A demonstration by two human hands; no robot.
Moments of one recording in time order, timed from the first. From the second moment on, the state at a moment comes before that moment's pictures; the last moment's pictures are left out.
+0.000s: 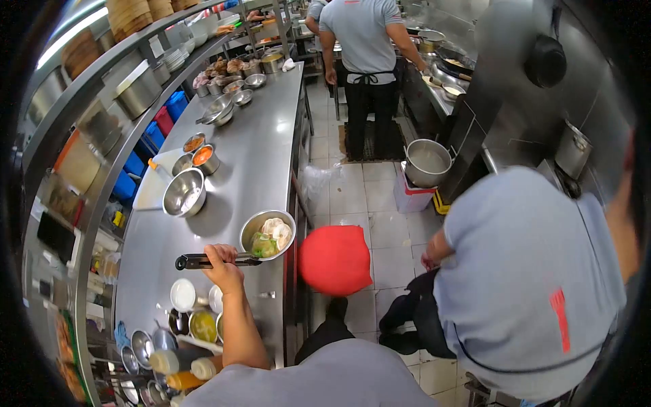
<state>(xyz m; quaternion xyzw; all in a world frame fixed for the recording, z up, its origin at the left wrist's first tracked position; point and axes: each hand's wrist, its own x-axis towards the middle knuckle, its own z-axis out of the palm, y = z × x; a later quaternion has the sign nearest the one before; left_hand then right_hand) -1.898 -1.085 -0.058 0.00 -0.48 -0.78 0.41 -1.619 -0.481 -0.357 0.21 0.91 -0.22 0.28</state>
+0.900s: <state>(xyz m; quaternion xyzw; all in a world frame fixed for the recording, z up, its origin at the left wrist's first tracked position) -2.246 -1.100 -0.114 0.03 -0.60 -0.69 0.41 -1.873 -0.379 -0.387 0.11 0.79 -0.02 0.60</state>
